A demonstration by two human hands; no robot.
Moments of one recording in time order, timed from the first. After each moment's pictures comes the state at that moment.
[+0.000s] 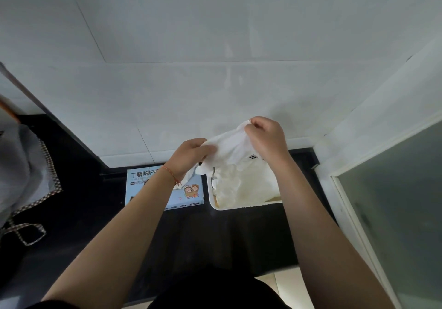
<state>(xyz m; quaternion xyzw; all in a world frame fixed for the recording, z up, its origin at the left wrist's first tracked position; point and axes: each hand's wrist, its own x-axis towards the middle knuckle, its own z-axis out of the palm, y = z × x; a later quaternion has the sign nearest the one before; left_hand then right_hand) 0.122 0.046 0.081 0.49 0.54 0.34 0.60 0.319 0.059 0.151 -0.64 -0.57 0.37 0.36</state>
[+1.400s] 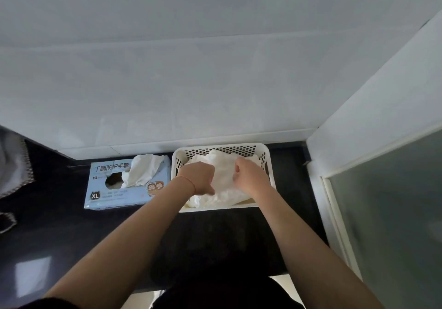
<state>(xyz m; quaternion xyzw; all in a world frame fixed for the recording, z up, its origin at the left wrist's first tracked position) 0.259 0.066 0.017 0.72 0.60 -0.21 0.26 0.429 0.077 -0.020 -0.63 -0.72 0.29 -0.04</state>
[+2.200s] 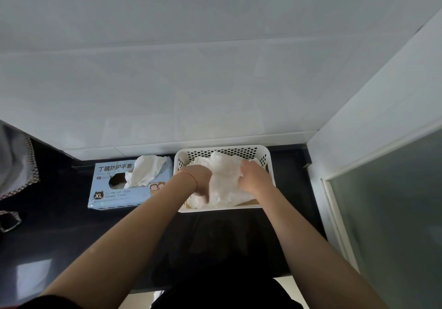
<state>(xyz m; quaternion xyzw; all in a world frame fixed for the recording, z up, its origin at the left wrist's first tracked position) 0.258 0.067 0.030 0.70 0.58 -0.32 0.27 0.434 0.082 -0.025 -0.64 -0.71 0.29 -0.08</state>
